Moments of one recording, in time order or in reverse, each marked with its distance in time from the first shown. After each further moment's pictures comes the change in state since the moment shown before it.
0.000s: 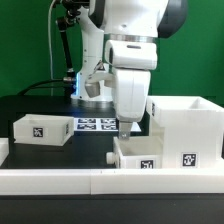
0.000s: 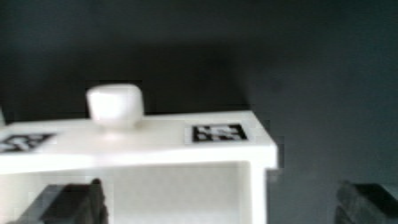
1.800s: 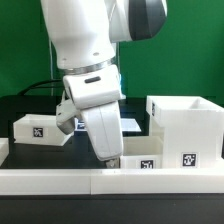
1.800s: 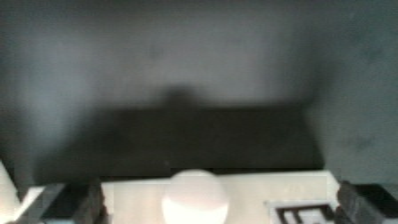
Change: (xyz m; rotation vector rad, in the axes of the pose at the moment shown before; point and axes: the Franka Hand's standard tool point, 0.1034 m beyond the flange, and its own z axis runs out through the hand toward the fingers) arm -0.001 0.016 0.037 0.089 0.295 -0.025
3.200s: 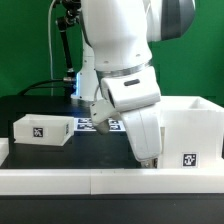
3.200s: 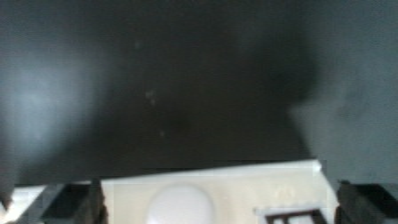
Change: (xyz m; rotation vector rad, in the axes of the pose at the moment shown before) arm 0.040 -0.002 0.011 0.022 0.019 0.017
